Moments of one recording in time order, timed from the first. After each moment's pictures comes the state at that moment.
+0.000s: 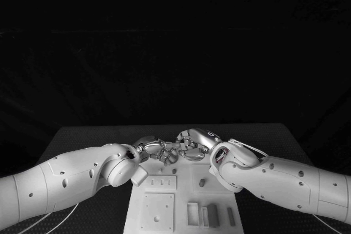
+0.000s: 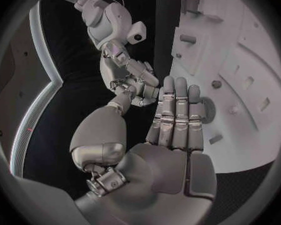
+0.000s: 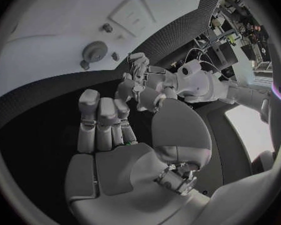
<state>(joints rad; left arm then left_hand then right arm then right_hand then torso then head) 1.31 -0.63 -0.16 1.33 -0.33 -0.12 0.00 0.83 -0.11 0.47 -0.12 0.05 0.92 0.13 0.38 0.45 1.34 0.04 0.16 0.22 1.05 0.03 0.63 0.64 0.05 0.82 -0.07 0.58 1.30 1.19 -0.65 -0.02 1.48 -1.45 -0.46 -0.20 1.02 -0.11 0.88 -0.26 0.07 0.83 0.11 0.47 0.68 1.03 0.01 1.26 1.19 1.26 -0.13 1.22 1.11 0.22 1.19 -0.05 1.05 1.31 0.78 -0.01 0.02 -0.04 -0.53</state>
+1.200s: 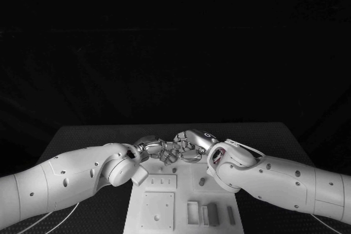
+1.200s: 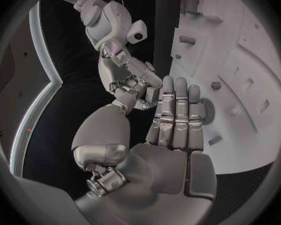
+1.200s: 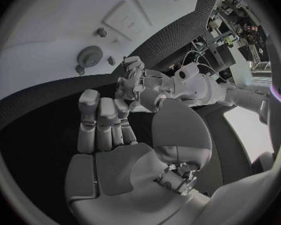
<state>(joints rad) 1.31 -0.63 -0.16 1.33 -0.33 -0.13 0.00 0.87 -0.06 0.48 -0.16 0.05 0.94 0.12 0.38 0.46 1.35 0.04 0.17 0.23 1.04 0.03 0.63 0.64 0.04 0.82 -0.07 0.59 1.30 1.19 -0.64 -0.03 1.48 -1.45 -0.44 -0.20 1.02 -0.11 0.88 -0.26 0.07 0.83 0.11 0.46 0.69 1.03 0.01 1.25 1.18 1.27 -0.13 1.22 1.11 0.22 1.19 -0.05 1.05 1.31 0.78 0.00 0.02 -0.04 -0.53</state>
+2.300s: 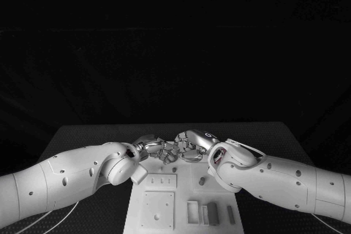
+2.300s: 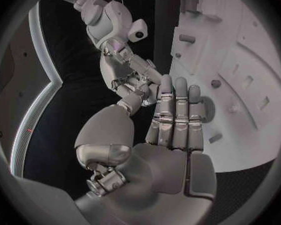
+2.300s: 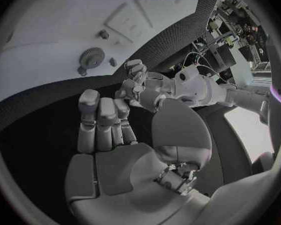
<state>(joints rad) 1.31 -0.63 -0.16 1.33 -0.33 -0.13 0.00 0.95 0.04 0.57 -0.24 0.05 1.00 0.10 0.37 0.48 1.39 0.02 0.19 0.26 1.06 0.02 0.65 0.64 0.04 0.82 -0.07 0.60 1.30 1.19 -0.64 -0.04 1.48 -1.45 -0.43 -0.20 1.02 -0.11 0.88 -0.26 0.07 0.83 0.11 0.46 0.69 1.03 0.01 1.25 1.18 1.27 -0.13 1.22 1.11 0.22 1.19 -0.05 1.05 1.31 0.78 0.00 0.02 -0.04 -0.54</state>
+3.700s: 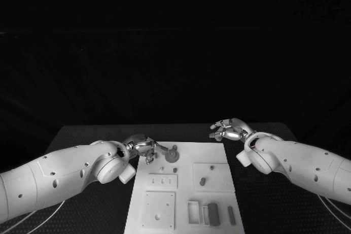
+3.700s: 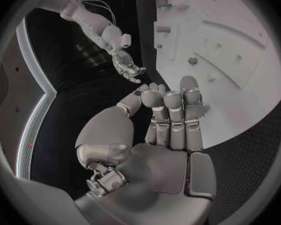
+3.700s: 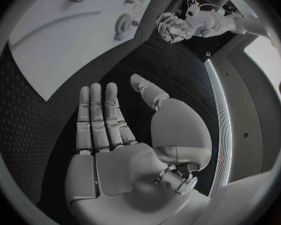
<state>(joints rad) 1.31 -0.69 -0.16 1.30 -0.47 -0.11 -0.04 0.92 0.06 0.57 -0.29 0.14 1.03 0.09 0.34 0.54 1.44 -0.07 0.87 0.81 1.21 -0.15 1.12 0.84 0.04 1.02 -0.16 0.91 1.31 1.21 -0.72 -0.03 1.13 -0.65 -0.33 0.16 1.02 -0.15 0.57 -0.29 0.22 0.75 0.17 0.25 0.56 0.94 0.07 0.70 0.58 0.87 0.10 0.60 0.70 0.21 0.71 0.16 0.45 1.07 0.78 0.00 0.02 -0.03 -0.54</state>
